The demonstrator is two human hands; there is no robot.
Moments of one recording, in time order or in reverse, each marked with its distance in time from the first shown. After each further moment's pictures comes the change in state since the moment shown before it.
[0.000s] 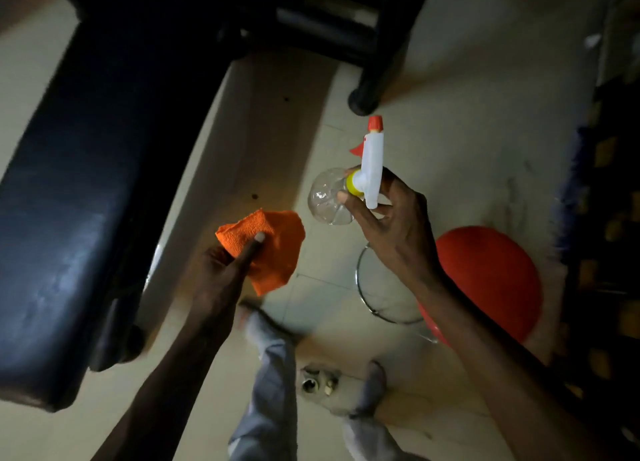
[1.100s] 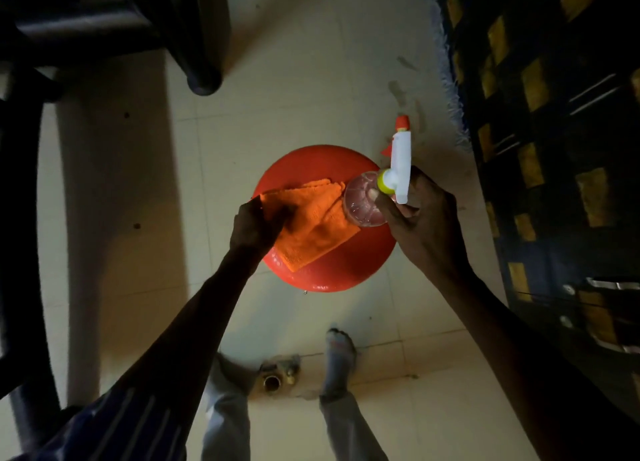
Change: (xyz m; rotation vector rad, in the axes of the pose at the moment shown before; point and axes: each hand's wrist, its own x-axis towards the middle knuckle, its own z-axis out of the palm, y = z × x) left_hand -0.018 -0.164 0.348 0.890 -0.357 0.135; right_hand -0.198 0.233 -0.283 -0.196 0.394 0.283
